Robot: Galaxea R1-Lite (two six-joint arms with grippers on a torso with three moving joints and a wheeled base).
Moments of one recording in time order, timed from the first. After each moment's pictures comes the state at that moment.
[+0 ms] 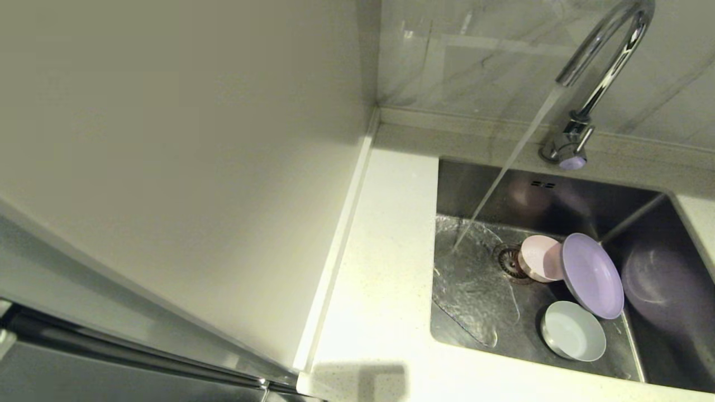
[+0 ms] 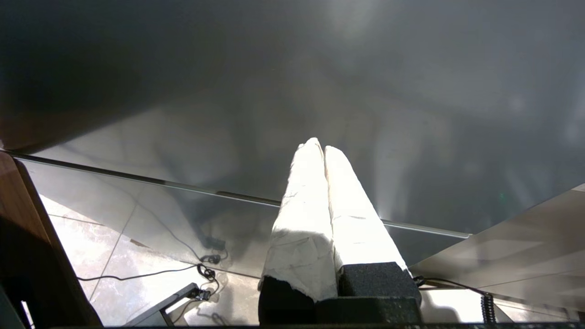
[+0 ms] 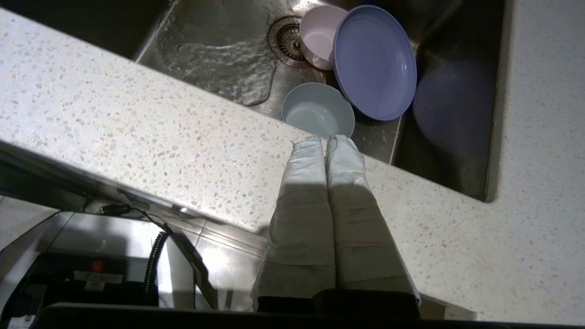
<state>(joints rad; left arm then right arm) 0.00 0.00 0.00 -0.01 0.00 0.00 0.00 0.07 -0.18 0.25 -0.05 -0.18</state>
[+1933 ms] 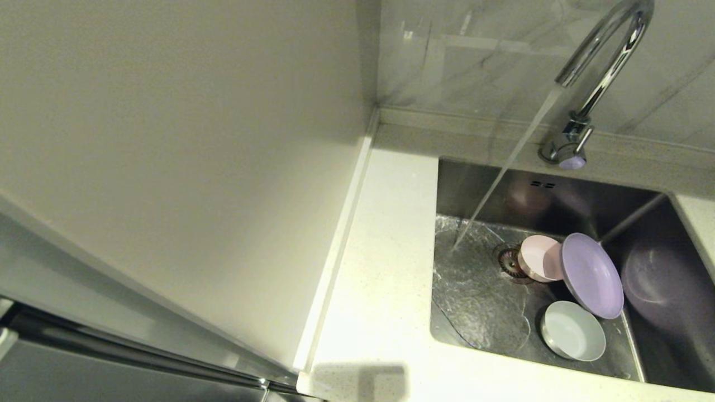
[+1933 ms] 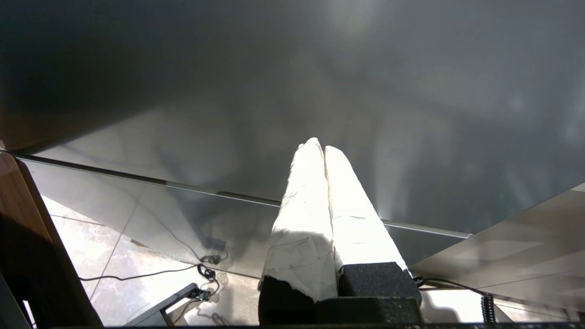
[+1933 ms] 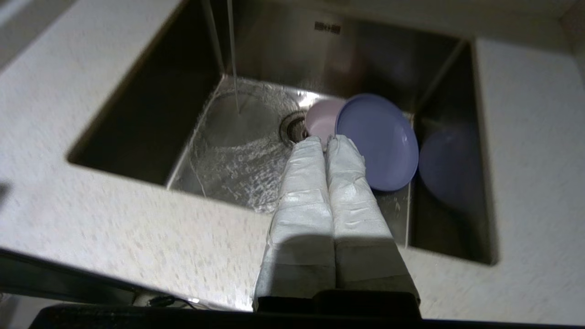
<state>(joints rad) 0.00 0.00 0.00 -0.01 0.00 0.00 -0.01 0.16 -0.33 0.10 -0.04 0.00</state>
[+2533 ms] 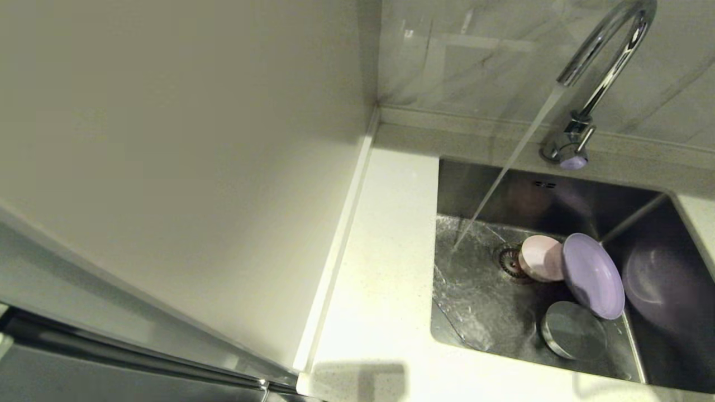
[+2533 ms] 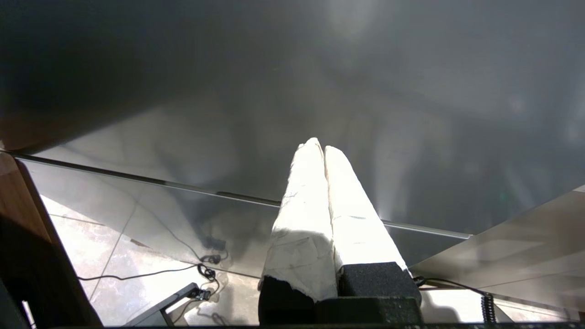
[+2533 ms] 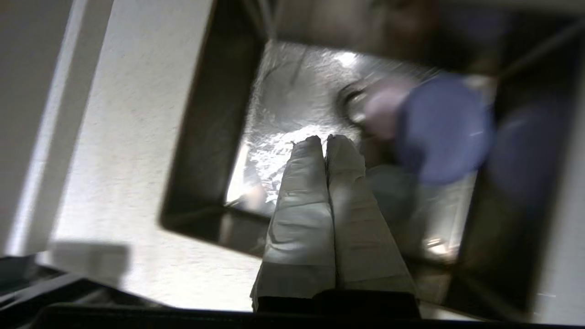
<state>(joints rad) 0.00 0.00 0.00 -0.01 0.00 0.00 0.05 1.16 -1.46 0.68 0.05 0.16</state>
